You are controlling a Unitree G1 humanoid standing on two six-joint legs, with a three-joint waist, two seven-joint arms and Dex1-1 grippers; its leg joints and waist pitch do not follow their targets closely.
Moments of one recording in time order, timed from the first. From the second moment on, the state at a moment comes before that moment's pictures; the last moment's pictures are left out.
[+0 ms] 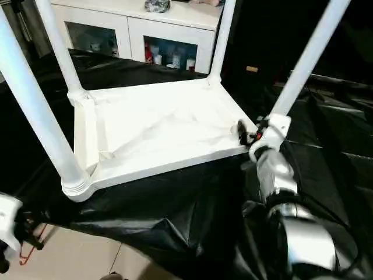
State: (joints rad) left arm 0.33 0.35 0.31 -0.21 -0.21 0.13 -0.39; right arm -0.68 -0.25 -0.24 1.12 0.26 -0.21 0.39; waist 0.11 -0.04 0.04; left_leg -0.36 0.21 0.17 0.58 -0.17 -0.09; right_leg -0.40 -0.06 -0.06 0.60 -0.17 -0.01
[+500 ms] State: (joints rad) left arm 0.16 0.31 0.33 -0.18 -0.36 0.05 -0.45; right arm -0.38 -0.21 -0.18 0.71 0.21 -0.13 0.34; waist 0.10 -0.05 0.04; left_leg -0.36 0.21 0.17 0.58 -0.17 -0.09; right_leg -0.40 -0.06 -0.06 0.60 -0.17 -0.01
